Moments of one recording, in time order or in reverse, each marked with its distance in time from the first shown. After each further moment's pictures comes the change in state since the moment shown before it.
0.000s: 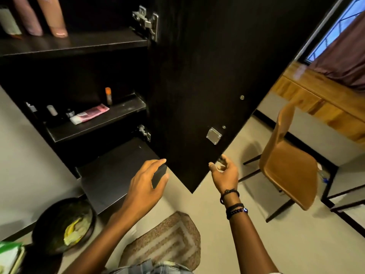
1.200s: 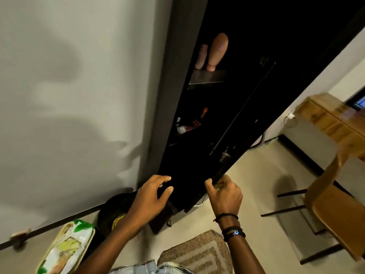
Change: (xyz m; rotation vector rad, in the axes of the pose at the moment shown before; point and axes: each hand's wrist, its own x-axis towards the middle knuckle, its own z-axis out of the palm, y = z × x) left_hand -0.080 -0.197 -0.232 -0.072 0.075 -0.088; right_hand -0.221 -0.132 0.208 -0.315 0.026 -0.409
